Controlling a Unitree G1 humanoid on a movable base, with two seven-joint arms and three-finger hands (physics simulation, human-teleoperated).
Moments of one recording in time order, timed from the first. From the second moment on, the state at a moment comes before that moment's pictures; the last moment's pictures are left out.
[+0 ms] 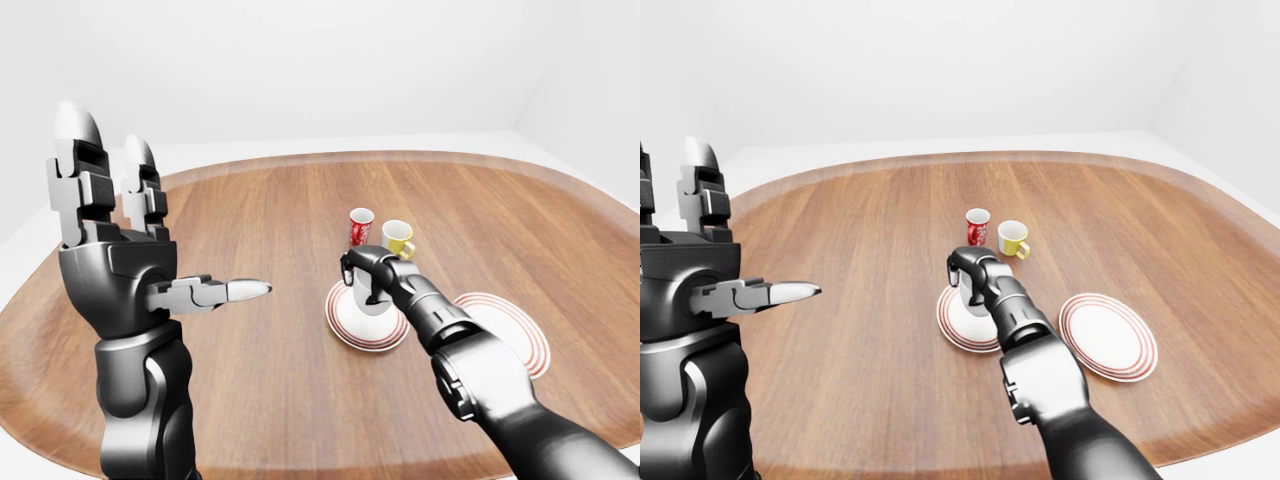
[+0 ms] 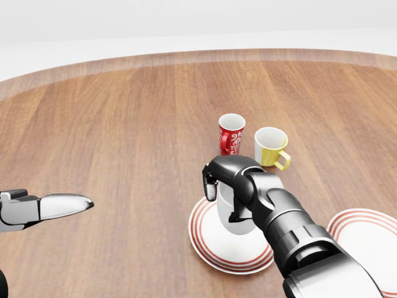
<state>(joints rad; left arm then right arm) -0.11 0.07 0.16 -0.75 -0.21 0.09 0.05 -0.99 -0.08 0.11 1.30 -1.09 -0.09 0.19</state>
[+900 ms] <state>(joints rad) -0.10 0.06 0.15 -0.74 -0.20 0.09 0.05 -0.95 -0.06 0.11 1.35 -0.98 -0.09 0.10</state>
